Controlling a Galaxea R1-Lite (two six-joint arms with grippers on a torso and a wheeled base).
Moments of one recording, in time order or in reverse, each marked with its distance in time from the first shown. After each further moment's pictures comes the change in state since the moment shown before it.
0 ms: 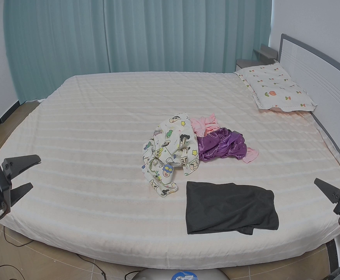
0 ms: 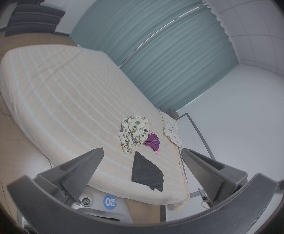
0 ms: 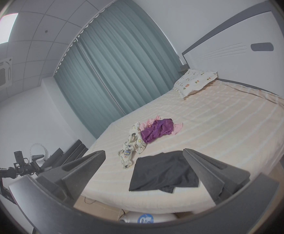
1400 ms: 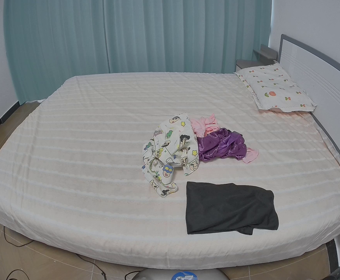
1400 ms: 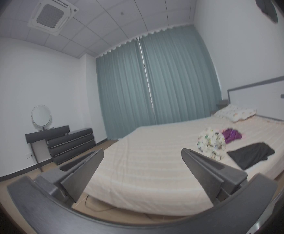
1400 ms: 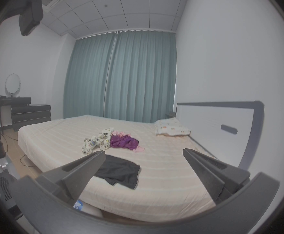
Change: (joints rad) left arm -0.017 -0.838 0.247 0.236 0.684 0.945; right arm 0.019 -0.894 -0.081 0.796 -0.282 -0.570
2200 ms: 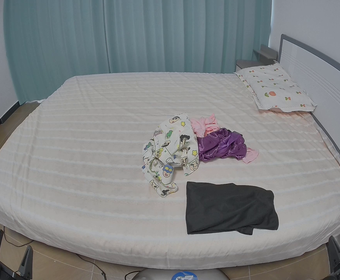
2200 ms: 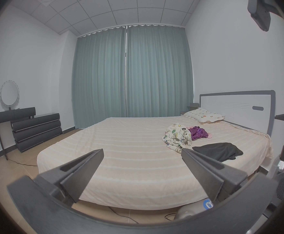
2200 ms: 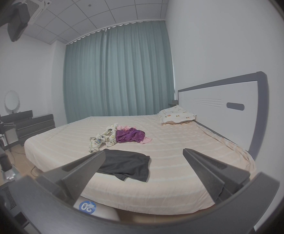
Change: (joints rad) left arm -0.010 -0.021 0.239 -0.149 -0.306 -0.162; right arm 0.000 0.001 0.129 -0.107 0.045 0.121
